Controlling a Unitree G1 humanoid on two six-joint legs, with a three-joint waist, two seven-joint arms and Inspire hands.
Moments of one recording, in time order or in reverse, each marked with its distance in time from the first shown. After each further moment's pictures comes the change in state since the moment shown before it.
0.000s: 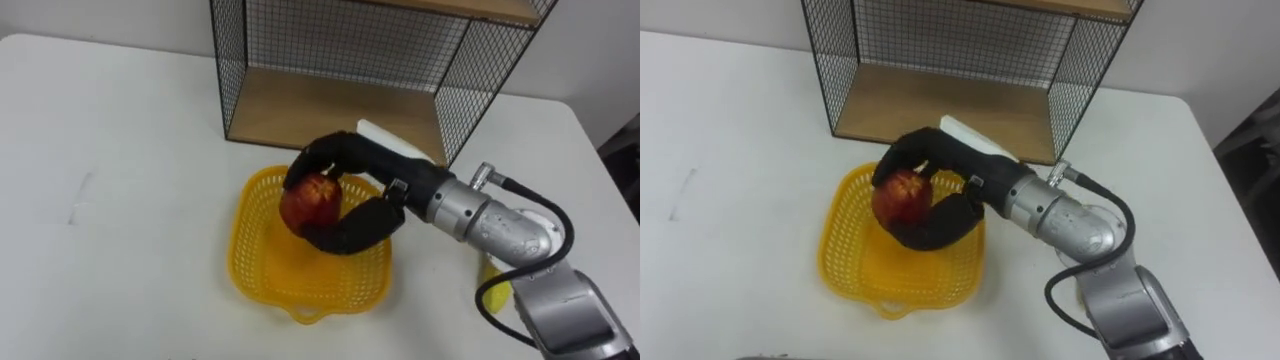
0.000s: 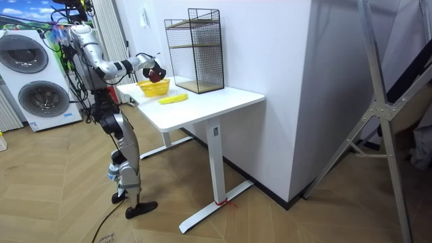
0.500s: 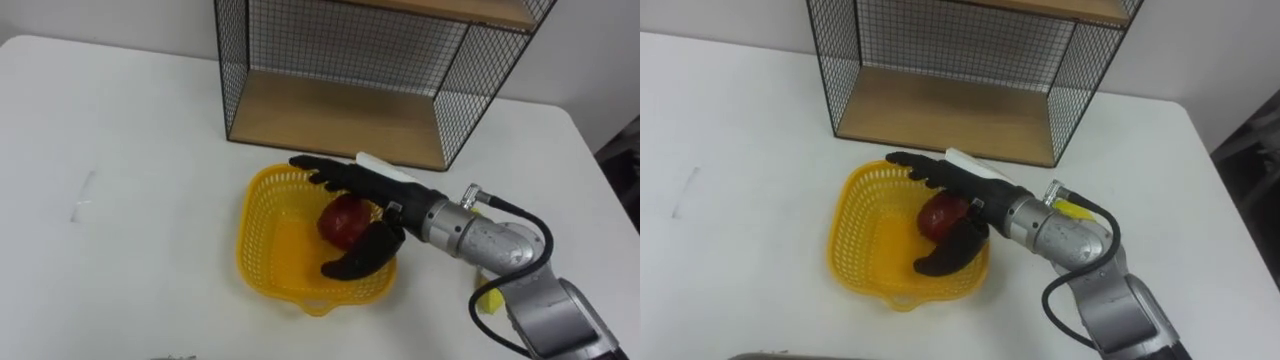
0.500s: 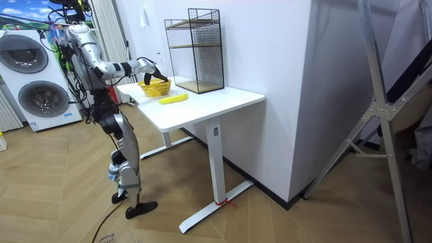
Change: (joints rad) left arm 0.000 0.012 -0.037 0.000 0.000 0.000 -0.004; right arm 0.006 0.005 0.003 0.057 -0.002 0.001 0.004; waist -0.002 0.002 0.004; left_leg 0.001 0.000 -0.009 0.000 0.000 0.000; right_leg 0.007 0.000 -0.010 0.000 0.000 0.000
